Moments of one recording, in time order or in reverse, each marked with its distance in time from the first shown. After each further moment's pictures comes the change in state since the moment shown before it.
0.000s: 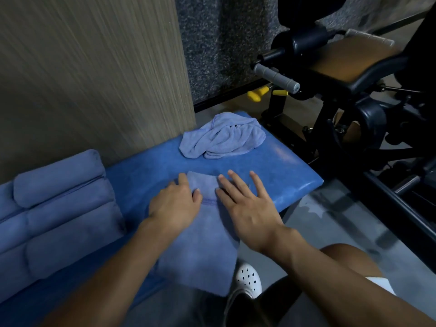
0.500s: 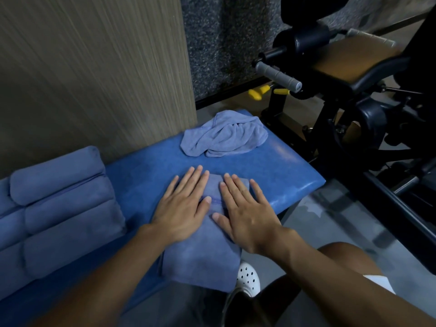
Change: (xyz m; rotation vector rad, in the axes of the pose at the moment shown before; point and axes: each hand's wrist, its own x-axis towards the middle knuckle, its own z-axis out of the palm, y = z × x) left_hand 0.005 -0.023 0.038 0.033 0.089 0.463; right_hand 0.004 -0.012 0.025 0.129 0.009 0.142
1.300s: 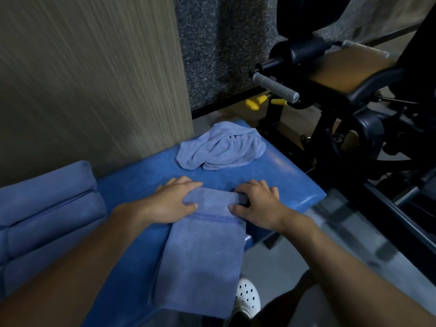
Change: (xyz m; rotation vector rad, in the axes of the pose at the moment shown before) left_hand 0.048 -0.029 -0.048 -0.315 -0.365 -0.042; right_hand 0.045 0.053 -0.028 0.496 -0.152 0.205
